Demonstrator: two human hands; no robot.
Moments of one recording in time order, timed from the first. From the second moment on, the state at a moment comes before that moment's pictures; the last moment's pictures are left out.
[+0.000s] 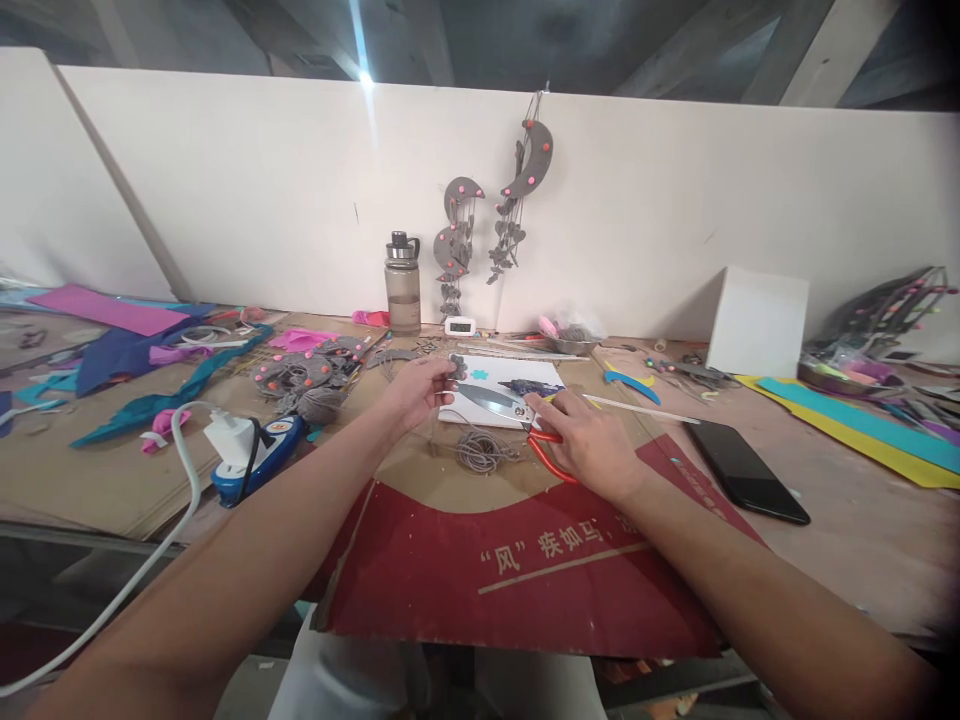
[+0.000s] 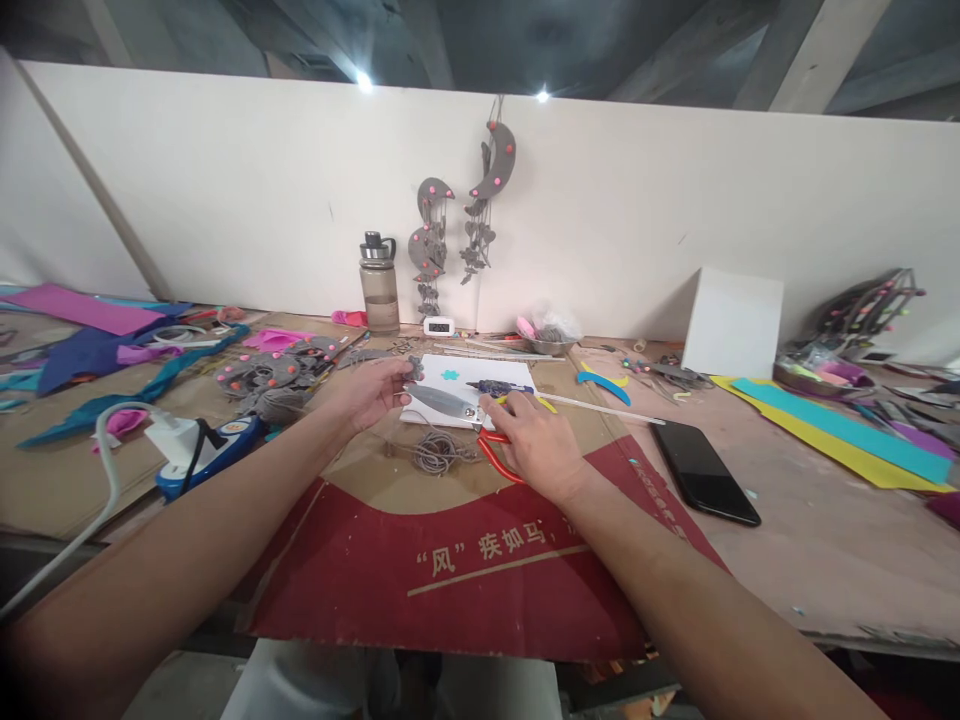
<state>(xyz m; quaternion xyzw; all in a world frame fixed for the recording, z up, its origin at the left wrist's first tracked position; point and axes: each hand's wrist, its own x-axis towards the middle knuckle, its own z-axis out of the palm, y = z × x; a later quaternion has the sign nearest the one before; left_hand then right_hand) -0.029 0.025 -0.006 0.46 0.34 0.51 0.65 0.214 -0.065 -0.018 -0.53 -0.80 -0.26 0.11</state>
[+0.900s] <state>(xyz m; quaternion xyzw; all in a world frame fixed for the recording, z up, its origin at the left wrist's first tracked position) -0.020 0.019 -0.007 0.55 0.31 0.53 0.57 0.214 -0.064 -0.015 -0.58 -0.76 -0.24 0.15</state>
